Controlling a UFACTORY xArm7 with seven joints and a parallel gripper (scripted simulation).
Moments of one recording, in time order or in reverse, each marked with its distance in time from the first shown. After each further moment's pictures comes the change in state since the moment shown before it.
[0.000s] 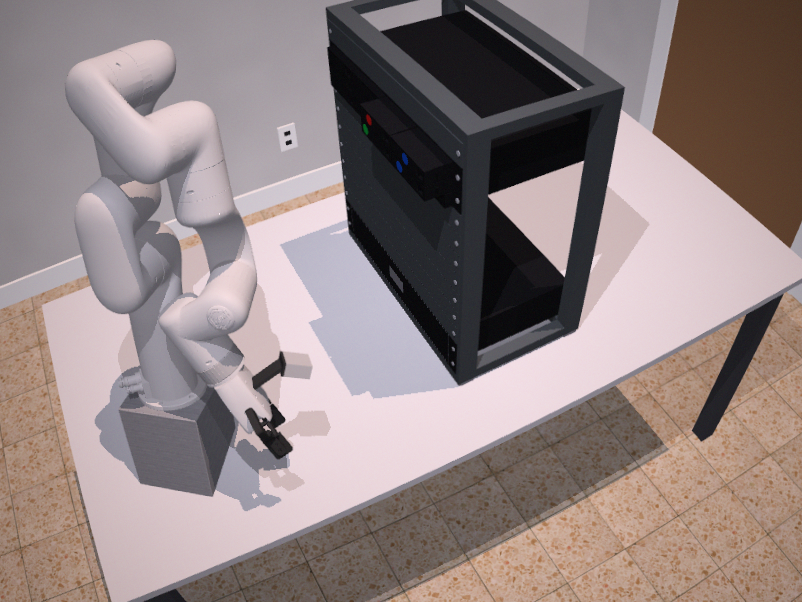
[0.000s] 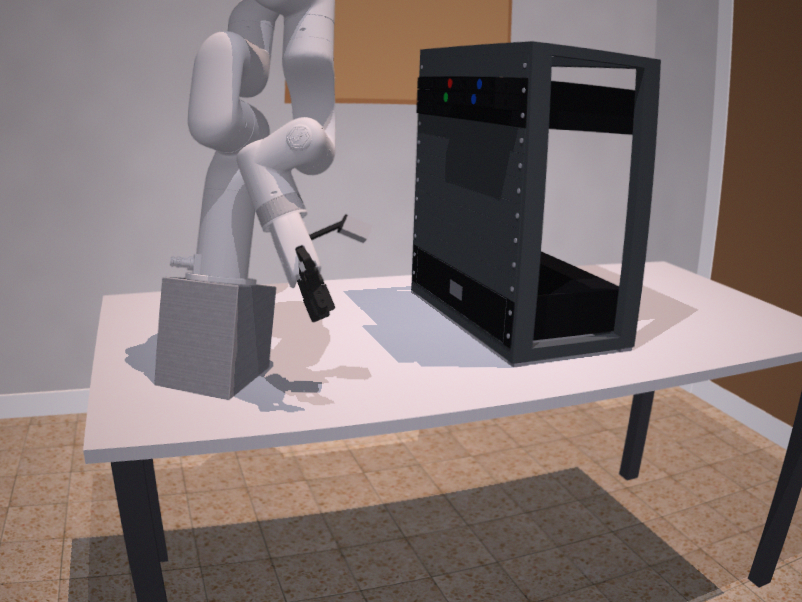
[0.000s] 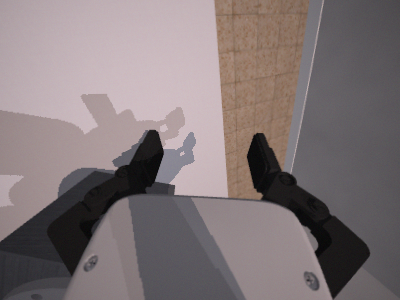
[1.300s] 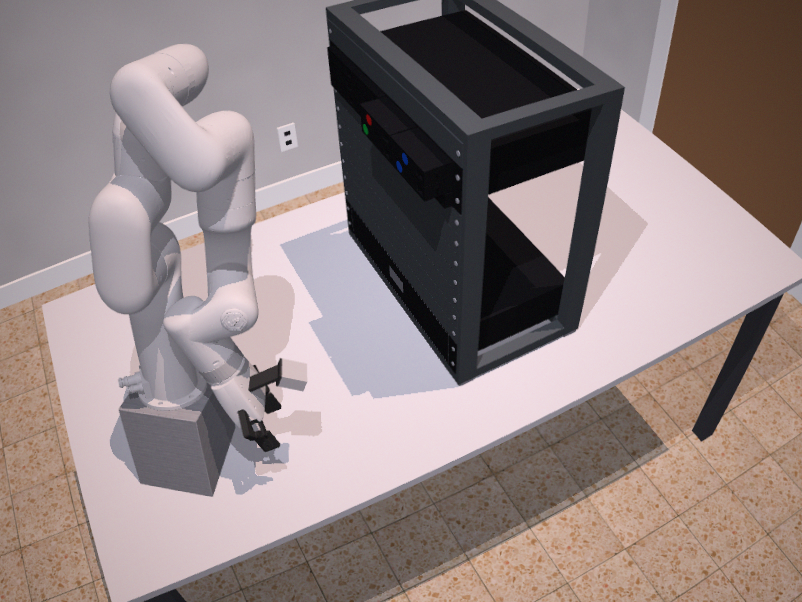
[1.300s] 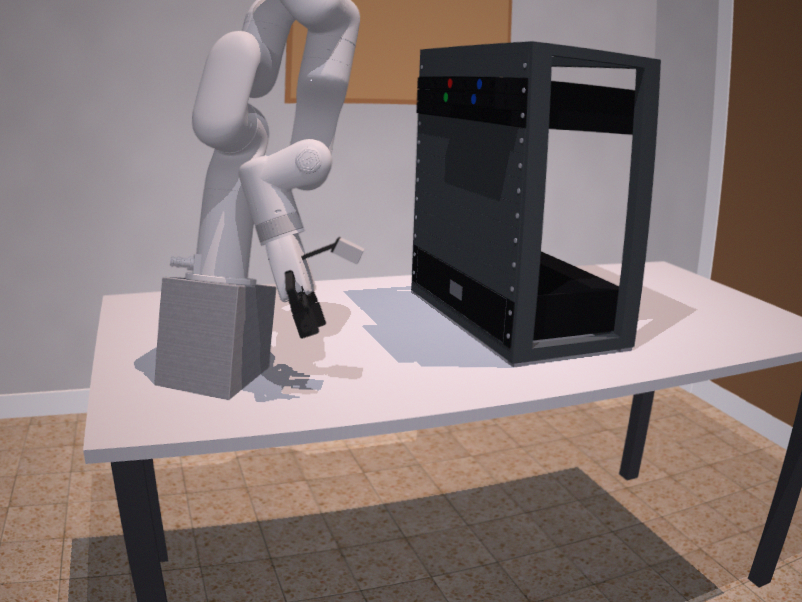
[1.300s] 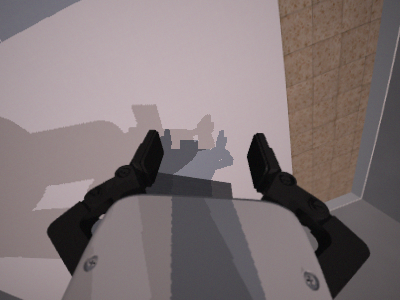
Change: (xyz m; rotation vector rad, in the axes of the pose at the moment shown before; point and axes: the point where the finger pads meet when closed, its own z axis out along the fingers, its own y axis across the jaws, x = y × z) arm -0.016 -0.066 0.013 0.151 -0.070 0.267
